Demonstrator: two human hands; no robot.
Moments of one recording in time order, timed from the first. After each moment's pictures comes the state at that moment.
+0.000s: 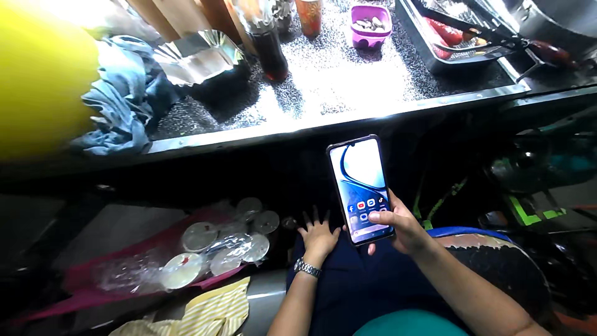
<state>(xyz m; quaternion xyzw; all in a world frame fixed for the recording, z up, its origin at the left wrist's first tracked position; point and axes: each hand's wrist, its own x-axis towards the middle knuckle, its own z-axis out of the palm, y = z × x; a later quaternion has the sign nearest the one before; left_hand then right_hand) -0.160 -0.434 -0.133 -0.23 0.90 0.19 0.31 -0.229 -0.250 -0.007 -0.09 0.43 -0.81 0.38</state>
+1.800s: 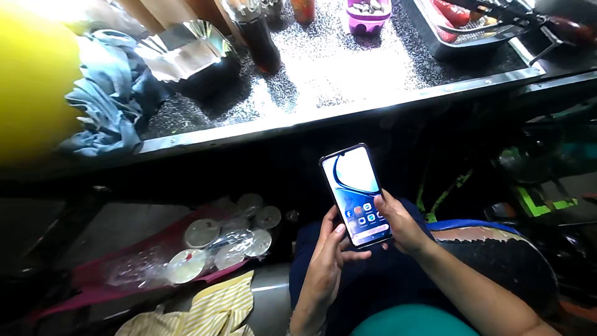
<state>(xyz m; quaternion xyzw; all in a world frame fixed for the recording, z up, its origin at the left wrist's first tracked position) -0.117 -0.393 -0.005 -0.18 0.46 0.87 0.02 -0.221 -0.247 -0.018 -0.09 0.54 -0.76 0.35</state>
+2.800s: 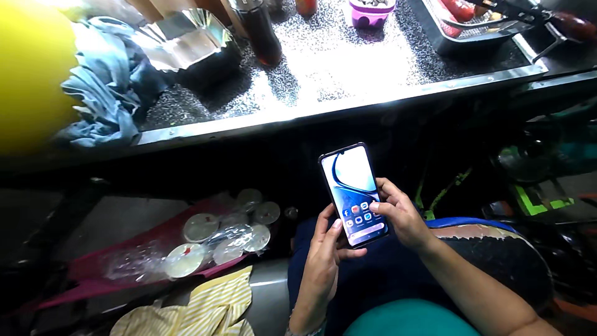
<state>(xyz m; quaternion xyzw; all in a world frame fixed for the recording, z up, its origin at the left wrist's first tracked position) -0.114 -0.390 -0.006 -0.22 0.46 0.86 -0.02 -0.226 -0.247 -0.017 -0.15 0.60 -0.74 0.27</state>
